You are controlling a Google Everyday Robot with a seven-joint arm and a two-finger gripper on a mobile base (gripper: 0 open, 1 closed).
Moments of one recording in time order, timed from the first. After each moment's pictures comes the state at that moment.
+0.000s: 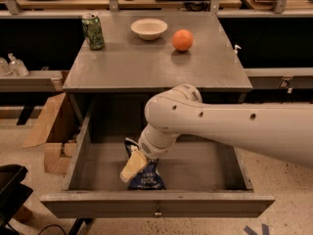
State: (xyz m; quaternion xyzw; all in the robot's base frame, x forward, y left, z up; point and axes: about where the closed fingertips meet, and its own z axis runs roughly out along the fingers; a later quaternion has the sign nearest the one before) arm 0.492 0.018 0.663 -0.39 0.91 0.10 0.11
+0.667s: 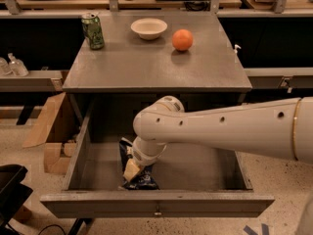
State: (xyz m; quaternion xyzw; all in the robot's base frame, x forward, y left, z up) arm 0.501 0.037 0.607 -0.38 0.92 0.09 0.09
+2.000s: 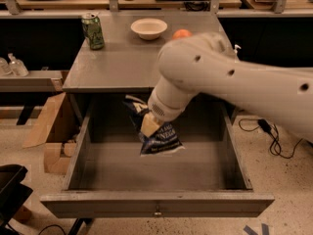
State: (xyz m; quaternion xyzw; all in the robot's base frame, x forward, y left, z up) arm 0.529 -0.002 0.776 -0.44 0.88 0.07 0.17
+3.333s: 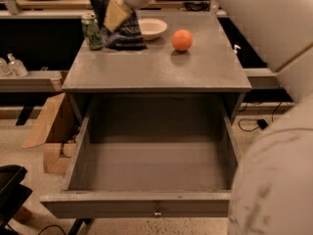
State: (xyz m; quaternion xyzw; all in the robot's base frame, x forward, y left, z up) arm 0.682 0.071 1.009 -0.47 0.81 0.09 0.33
